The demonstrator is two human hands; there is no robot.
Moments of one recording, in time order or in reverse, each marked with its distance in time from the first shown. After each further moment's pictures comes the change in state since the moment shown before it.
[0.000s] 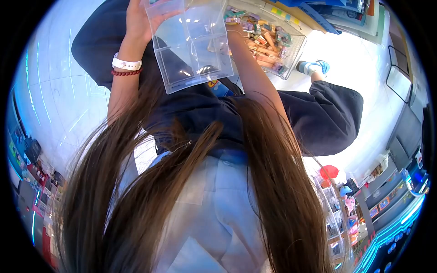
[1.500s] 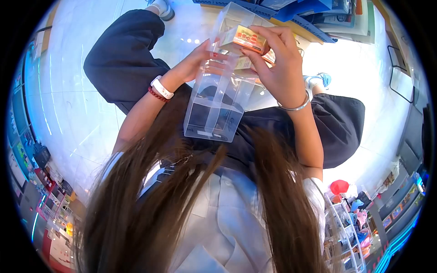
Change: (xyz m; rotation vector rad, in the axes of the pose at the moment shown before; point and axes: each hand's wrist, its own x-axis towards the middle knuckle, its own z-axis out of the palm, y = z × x) left_hand -0.005 -0.083 0.020 0.218 -0.455 -0.314; right_hand -0.189 -0.012 -0.251 0.149 0.181 -1.435
